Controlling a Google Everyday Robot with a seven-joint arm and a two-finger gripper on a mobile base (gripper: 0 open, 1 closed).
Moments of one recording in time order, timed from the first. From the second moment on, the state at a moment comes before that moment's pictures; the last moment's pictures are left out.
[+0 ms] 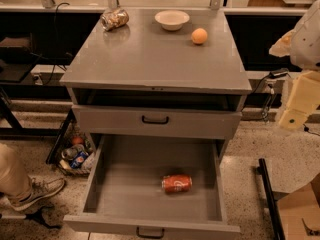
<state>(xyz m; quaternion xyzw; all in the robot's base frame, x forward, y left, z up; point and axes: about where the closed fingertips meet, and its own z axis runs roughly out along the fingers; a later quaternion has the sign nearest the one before) 0.438 -0.217 0.976 -0.60 0.78 -0.03 0.16</state>
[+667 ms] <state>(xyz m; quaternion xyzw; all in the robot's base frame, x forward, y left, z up) 0.439 -0.212 0.940 -0.61 0.77 -0.02 0.16</state>
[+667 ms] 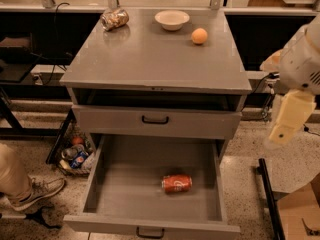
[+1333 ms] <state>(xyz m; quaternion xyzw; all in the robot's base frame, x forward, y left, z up) 0.432 -0.168 0.796 -0.61 0.77 0.08 0.17</state>
